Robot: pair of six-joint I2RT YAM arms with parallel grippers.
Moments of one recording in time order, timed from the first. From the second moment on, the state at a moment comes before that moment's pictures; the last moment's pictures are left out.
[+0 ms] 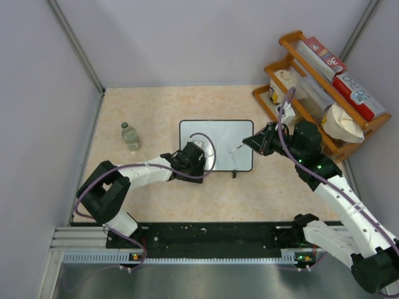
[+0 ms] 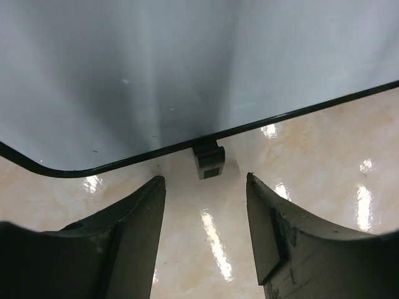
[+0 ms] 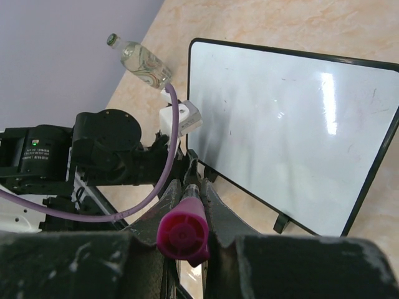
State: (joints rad) left arm -0.76 1.57 0.84 -0.32 -0.05 -0.53; right arm 0.40 0.89 0.84 -0.20 -0.39 0.51
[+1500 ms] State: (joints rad) left arm -1.01 1.55 0.80 -0.34 -0.34 -0.83; right arm 0.39 0.88 0.78 -0.21 -0.40 0.51
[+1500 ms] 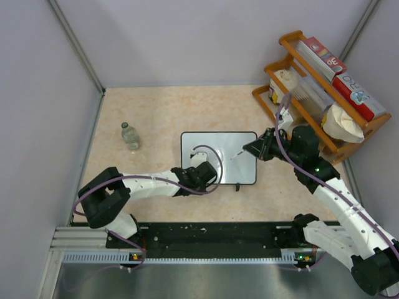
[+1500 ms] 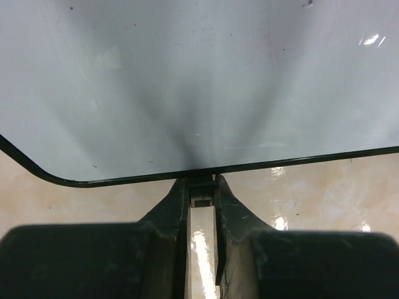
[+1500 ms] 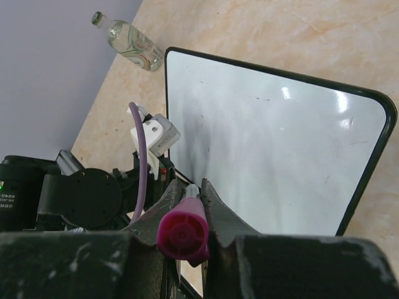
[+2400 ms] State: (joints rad) left arm -1.17 1.42 0.79 -0.48 -0.34 -0.89; right arm 0.39 0.82 0.78 -0.24 -0.37 0.51
